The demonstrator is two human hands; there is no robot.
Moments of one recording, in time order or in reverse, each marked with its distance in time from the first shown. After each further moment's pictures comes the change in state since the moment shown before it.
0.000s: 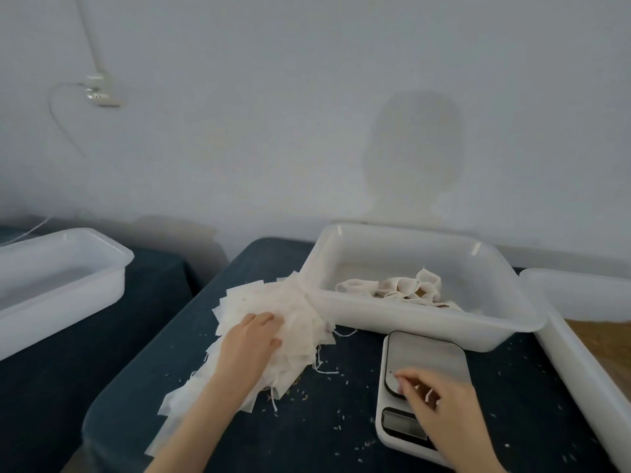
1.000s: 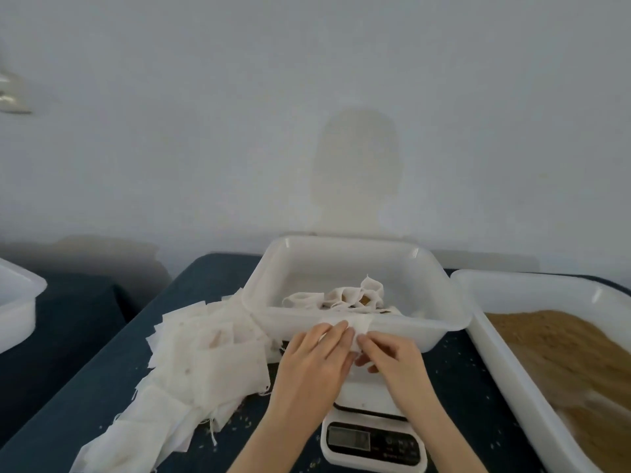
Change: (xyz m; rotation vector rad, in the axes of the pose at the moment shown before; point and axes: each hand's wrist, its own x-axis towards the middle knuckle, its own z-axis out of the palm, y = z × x) left_hand -0.016 0.160 -0.011 -0.094 0.565 0.582; right_hand 0.047 -0.015 -0.033 0.456 0.023 0.278
